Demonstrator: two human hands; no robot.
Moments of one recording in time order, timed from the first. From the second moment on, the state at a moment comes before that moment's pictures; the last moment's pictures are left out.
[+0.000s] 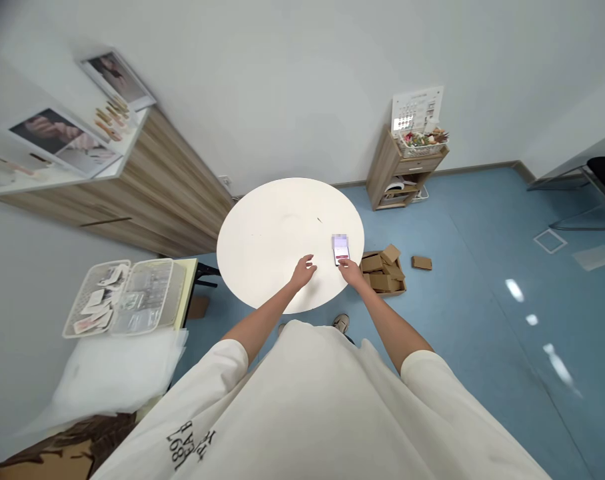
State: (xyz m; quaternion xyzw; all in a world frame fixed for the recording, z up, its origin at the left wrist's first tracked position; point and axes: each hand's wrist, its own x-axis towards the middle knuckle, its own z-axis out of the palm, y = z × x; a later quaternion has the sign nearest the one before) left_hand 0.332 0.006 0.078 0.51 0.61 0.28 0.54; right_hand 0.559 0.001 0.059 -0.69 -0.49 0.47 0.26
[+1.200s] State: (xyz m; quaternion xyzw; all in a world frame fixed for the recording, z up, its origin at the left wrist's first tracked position) left_hand 0.014 -0.127 0.073 0.35 0.75 0.40 0.38; right_hand 0.206 0.005 0.071 -0.46 -0.68 0.56 0.12
